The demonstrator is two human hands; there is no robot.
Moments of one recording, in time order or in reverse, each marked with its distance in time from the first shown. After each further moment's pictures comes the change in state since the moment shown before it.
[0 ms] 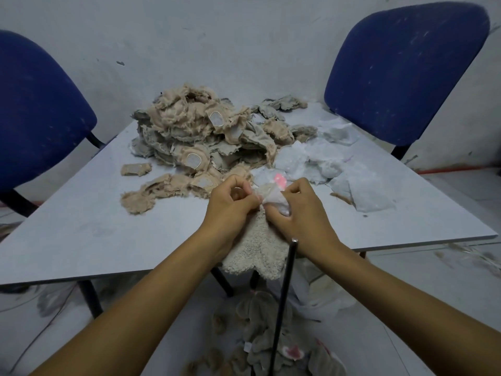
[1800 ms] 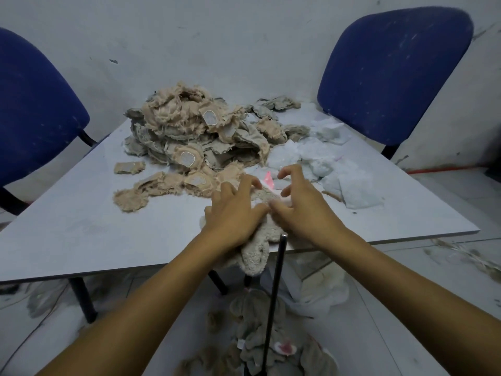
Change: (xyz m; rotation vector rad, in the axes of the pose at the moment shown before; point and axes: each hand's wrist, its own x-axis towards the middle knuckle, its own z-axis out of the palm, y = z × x) left_hand 0.000 0.000 0.011 0.911 -0.115 0.043; right_hand 0.007 0.010 -0.020 0.031 -0.121 0.031
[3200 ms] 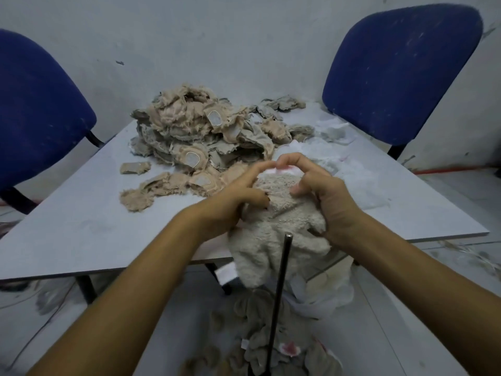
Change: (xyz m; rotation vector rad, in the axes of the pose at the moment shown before) left_hand 0.005 0.003 -0.037 -0.887 -0.501 0.089; right_hand -0.005 -0.035 -0.030 1.271 -0.255 0.122
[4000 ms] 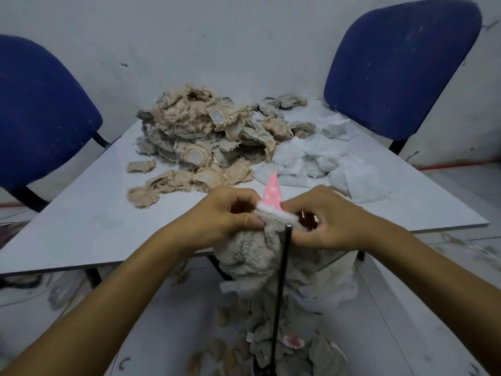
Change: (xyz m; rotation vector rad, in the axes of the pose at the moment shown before) left_hand -0.043 -0.001 0.000 0.381 0.051 0.142; right_hand -0.026 -0.012 -0.016 -1.329 -0.396 -0.233
